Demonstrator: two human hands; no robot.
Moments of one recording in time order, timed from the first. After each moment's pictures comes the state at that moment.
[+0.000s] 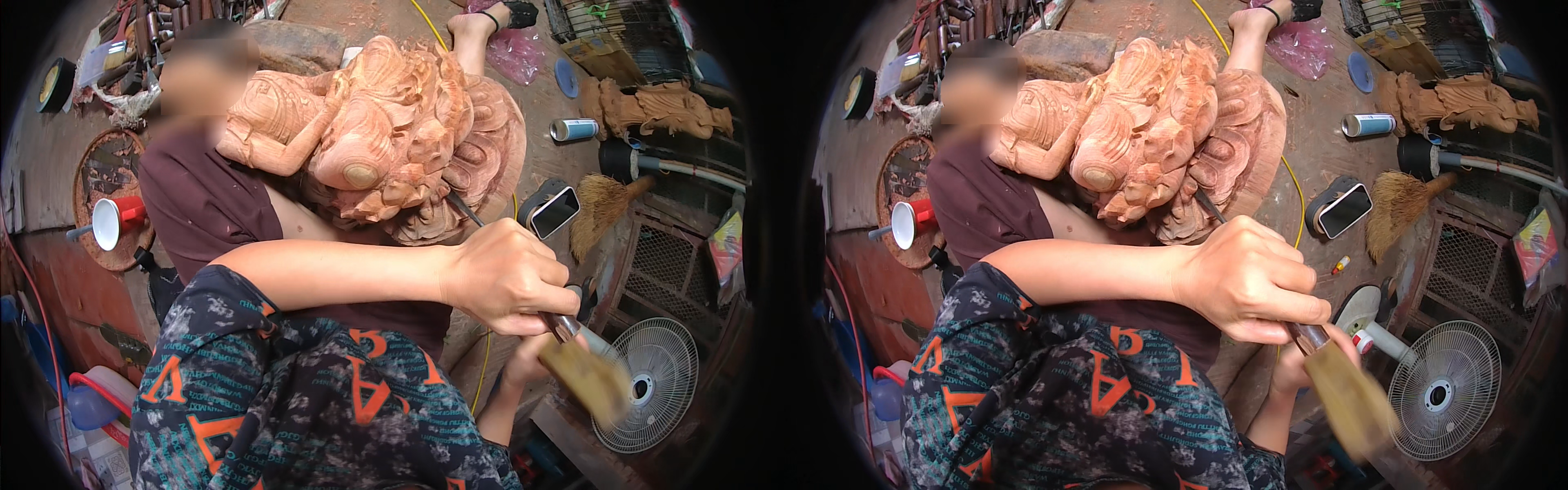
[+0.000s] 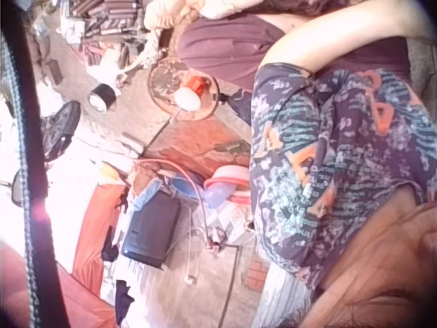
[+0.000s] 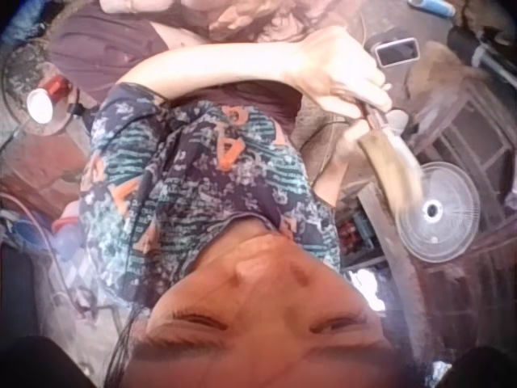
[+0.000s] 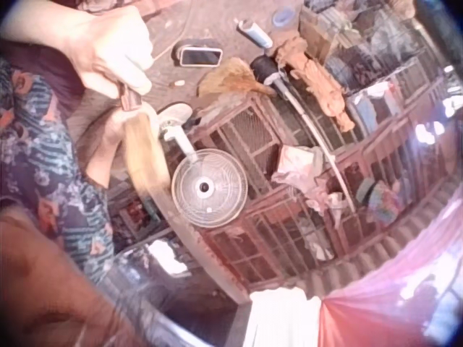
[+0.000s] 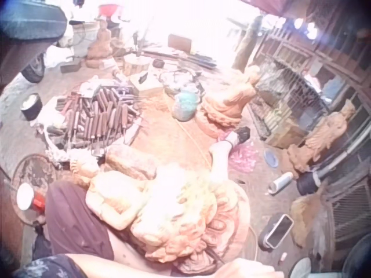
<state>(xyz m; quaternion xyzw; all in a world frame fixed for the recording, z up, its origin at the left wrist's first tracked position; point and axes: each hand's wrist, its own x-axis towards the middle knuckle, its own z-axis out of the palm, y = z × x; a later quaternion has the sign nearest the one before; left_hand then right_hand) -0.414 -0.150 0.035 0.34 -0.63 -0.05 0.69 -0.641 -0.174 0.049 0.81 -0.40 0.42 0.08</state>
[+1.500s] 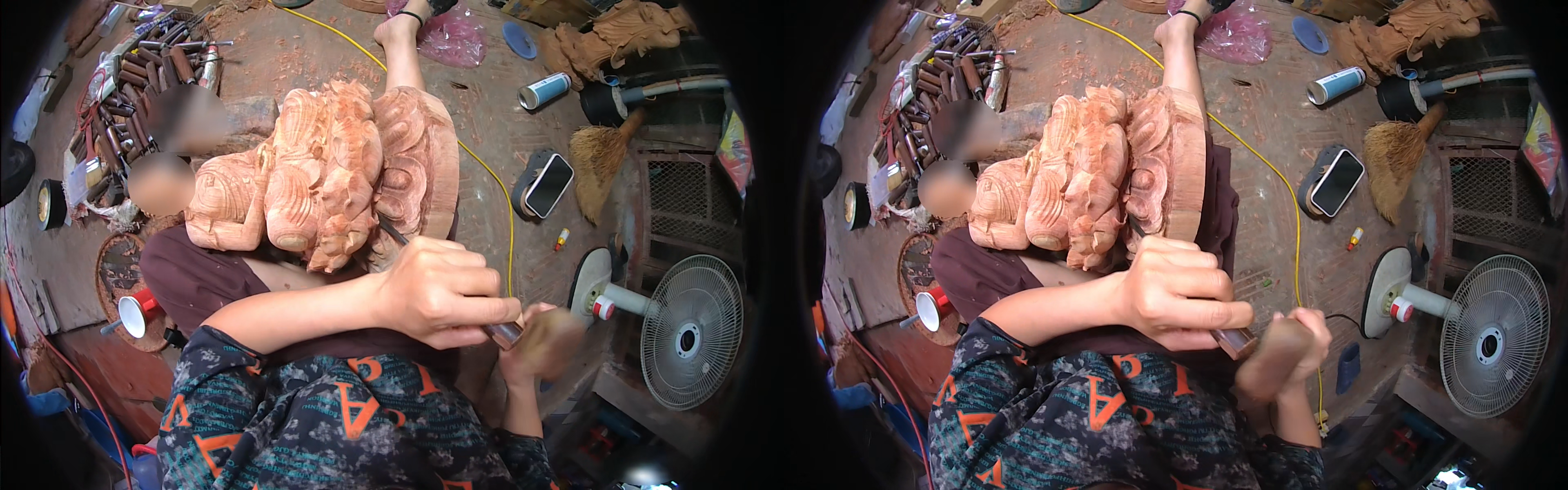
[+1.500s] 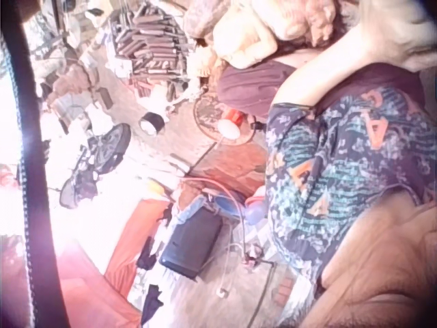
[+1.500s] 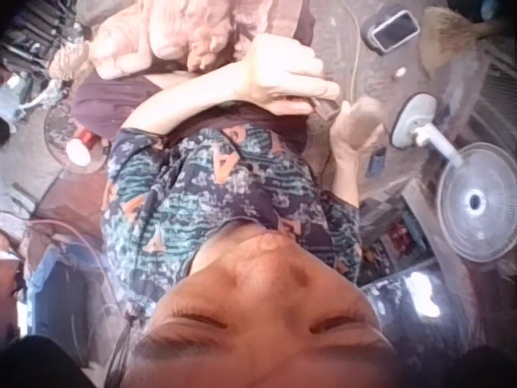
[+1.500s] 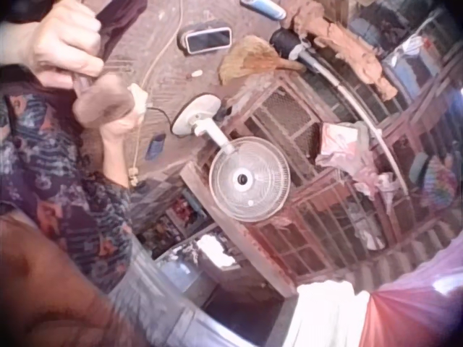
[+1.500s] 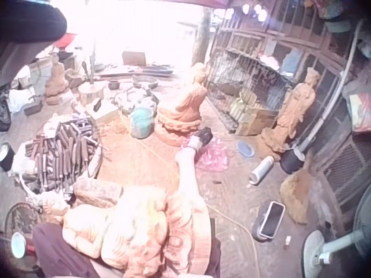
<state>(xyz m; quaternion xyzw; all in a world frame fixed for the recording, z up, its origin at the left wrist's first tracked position) -0.398 -0.148 0.025 0.34 -0.68 -0.07 0.64 -0.628 -0.172 0.061 0.89 -0.39 0.20 -0.11</state>
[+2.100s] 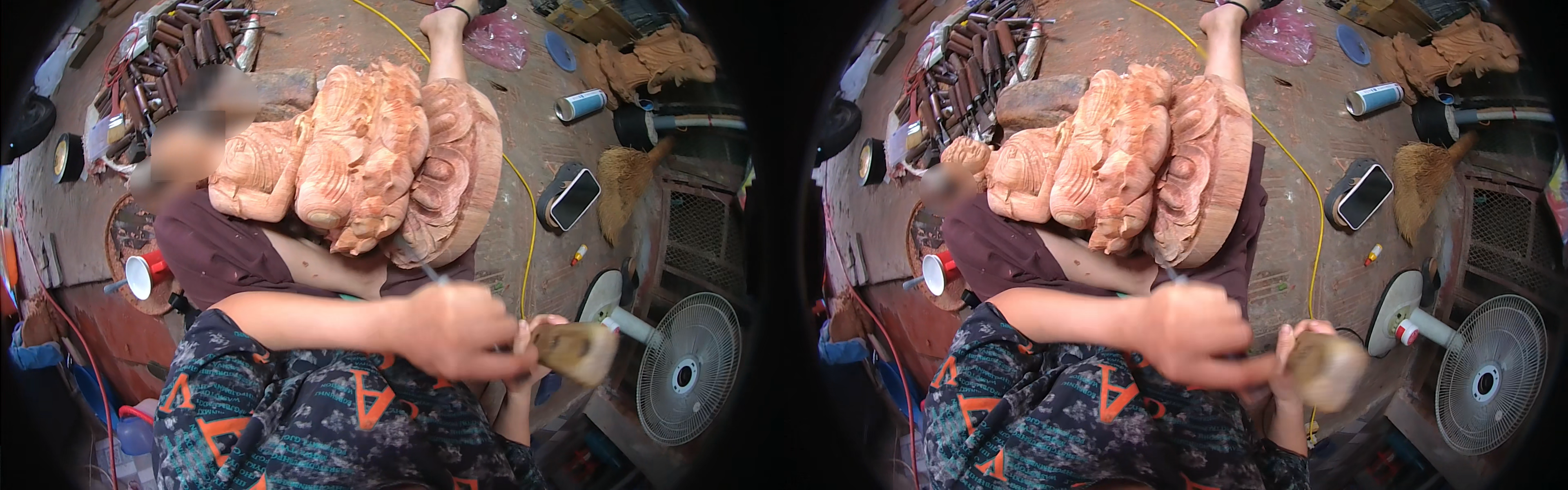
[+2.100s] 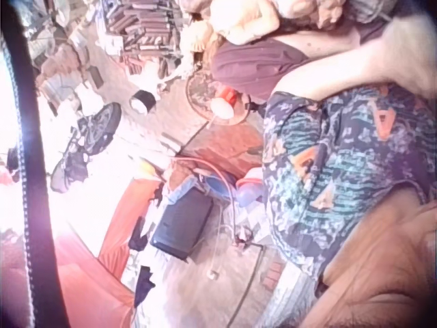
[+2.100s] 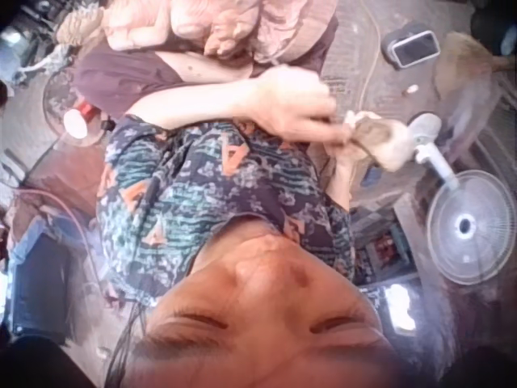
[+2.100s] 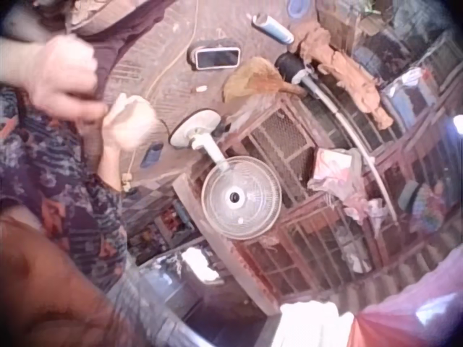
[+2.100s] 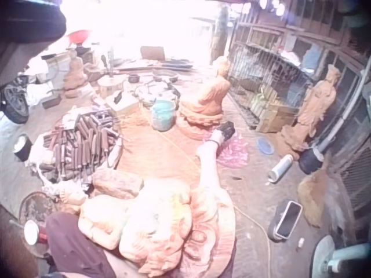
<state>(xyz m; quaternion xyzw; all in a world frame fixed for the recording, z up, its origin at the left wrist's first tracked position) -0.414 -0.117 0.034 0.36 -0.73 -0.01 0.59 -0.649 -0.157 0.023 0.78 -0.48 0.30 -0.27</state>
